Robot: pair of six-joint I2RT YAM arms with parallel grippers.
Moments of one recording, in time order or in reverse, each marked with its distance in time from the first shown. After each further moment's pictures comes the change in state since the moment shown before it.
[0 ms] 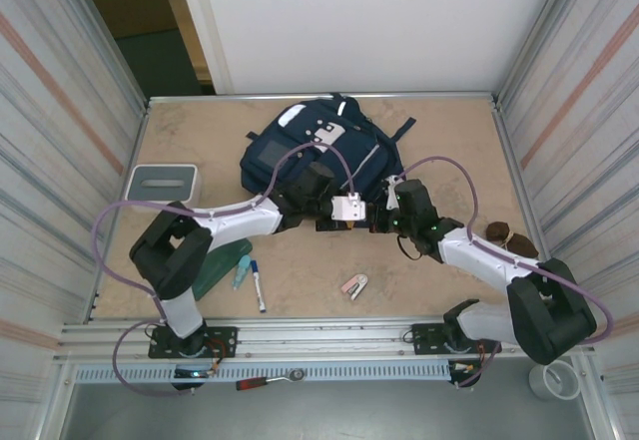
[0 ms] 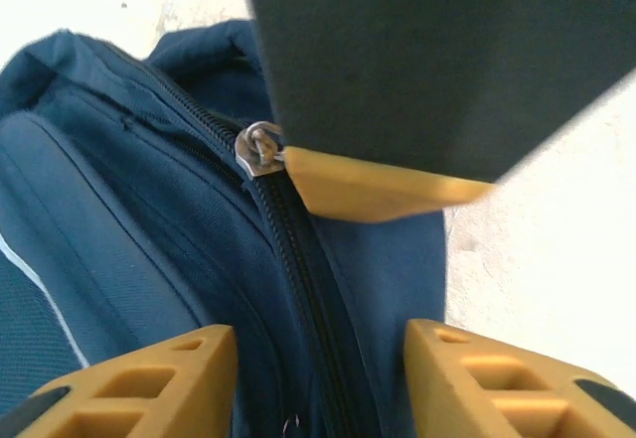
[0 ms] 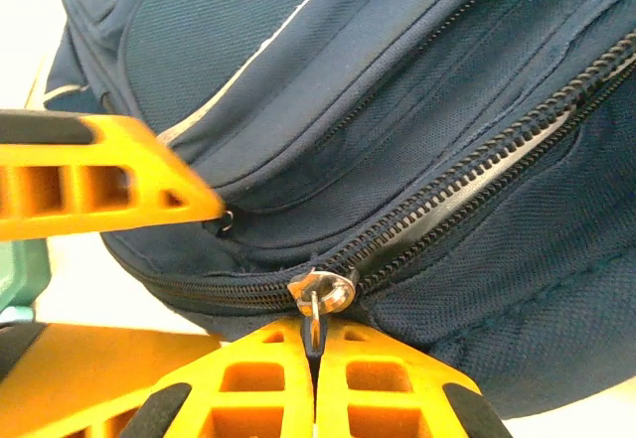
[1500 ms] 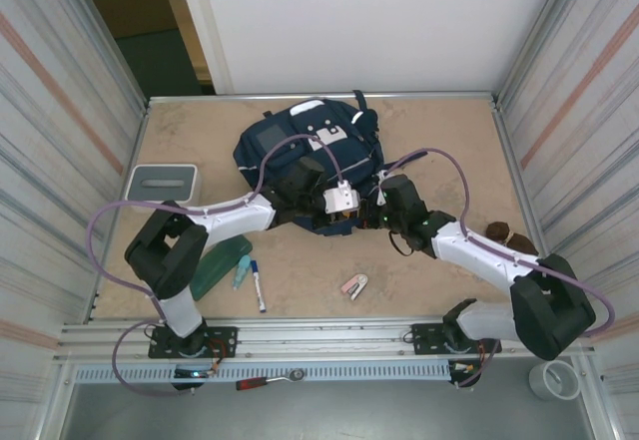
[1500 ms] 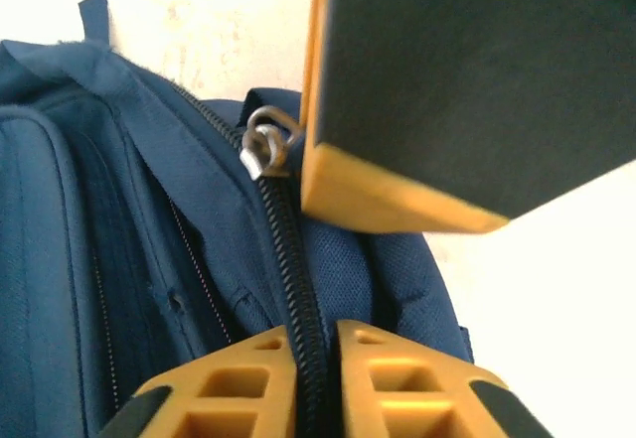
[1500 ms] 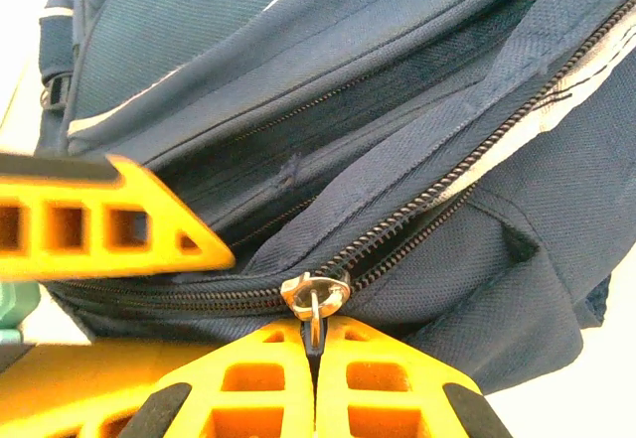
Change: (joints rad) left arm 0.069 -0.036 -0.022 -0.011 0.128 -0.169; right arm 0.081 0.022 0.102 -0.106 0.153 0.011
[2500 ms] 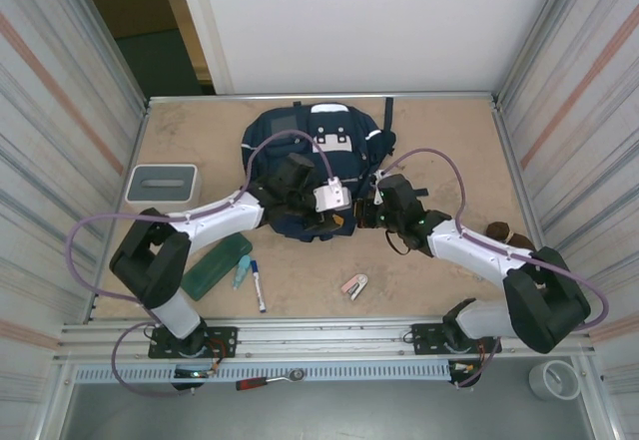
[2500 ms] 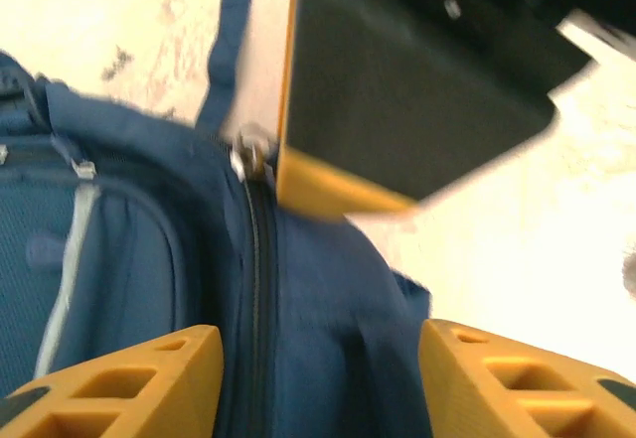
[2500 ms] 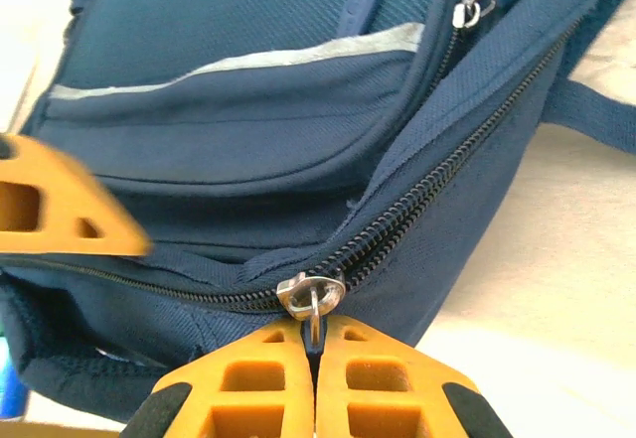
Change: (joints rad) left arm 0.024 -0.070 0.015 -0.119 0.038 0.005; right arm 0.020 0.039 0.002 0.064 -0.024 0.022
